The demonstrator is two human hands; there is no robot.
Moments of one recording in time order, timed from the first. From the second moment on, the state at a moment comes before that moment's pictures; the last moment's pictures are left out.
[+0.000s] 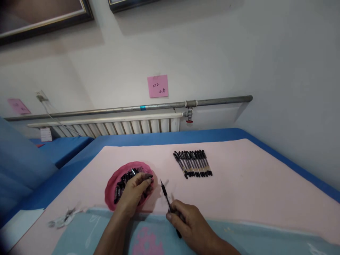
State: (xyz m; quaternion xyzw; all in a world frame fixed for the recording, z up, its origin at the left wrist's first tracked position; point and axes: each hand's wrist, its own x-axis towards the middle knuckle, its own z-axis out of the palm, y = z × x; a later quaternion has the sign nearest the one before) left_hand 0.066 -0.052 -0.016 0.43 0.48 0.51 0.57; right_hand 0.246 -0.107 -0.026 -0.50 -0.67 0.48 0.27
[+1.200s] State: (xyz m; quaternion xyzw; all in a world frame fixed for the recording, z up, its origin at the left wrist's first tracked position) left_hand 0.073 -0.061 -0.014 0.44 0.39 0.48 0.65; right_hand 0.245 -0.107 -0.029 -0.50 -0.71 0.42 0.26
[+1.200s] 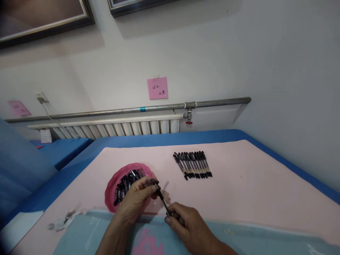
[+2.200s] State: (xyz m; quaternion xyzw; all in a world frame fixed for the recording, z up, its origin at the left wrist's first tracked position) left_hand 0.072 -0.062 -0.011 0.35 0.42 0.55 0.63; right_hand 0.247 -0.107 -0.033 -0.52 -0.69 0.40 0.30
